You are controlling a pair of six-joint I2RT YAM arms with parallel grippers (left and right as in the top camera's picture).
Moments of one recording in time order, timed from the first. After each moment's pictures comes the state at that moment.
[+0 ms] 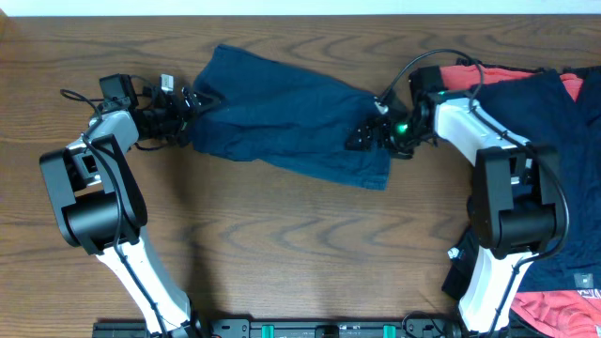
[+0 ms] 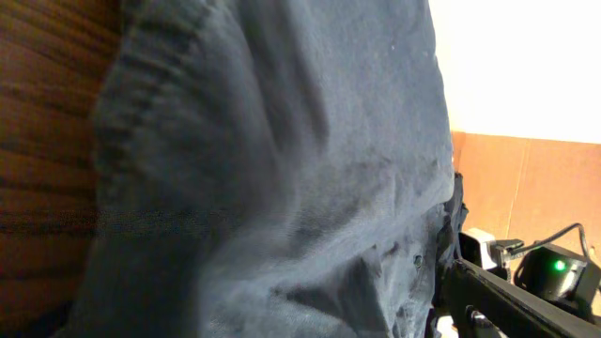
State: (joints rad) left arm 0.30 2.17 1.36 -0.36 0.99 -0.37; right arm 0.16 2.09 1.35 -0.66 -0.72 0.15
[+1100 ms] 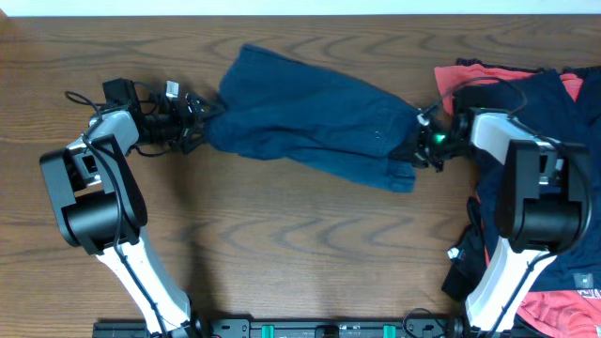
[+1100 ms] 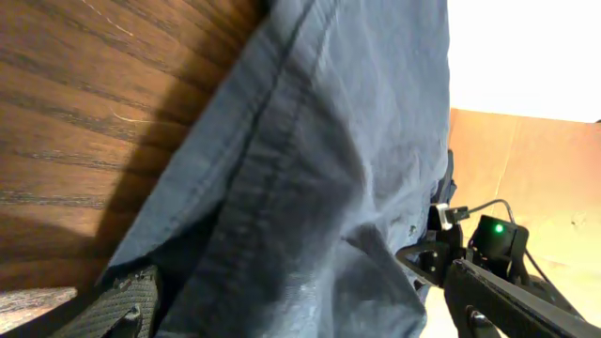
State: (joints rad) left arm 0.30 2.17 1.36 -0.48 1.02 -0.30; right arm -0.07 2.10 1.24 -0.64 -0.76 0.28
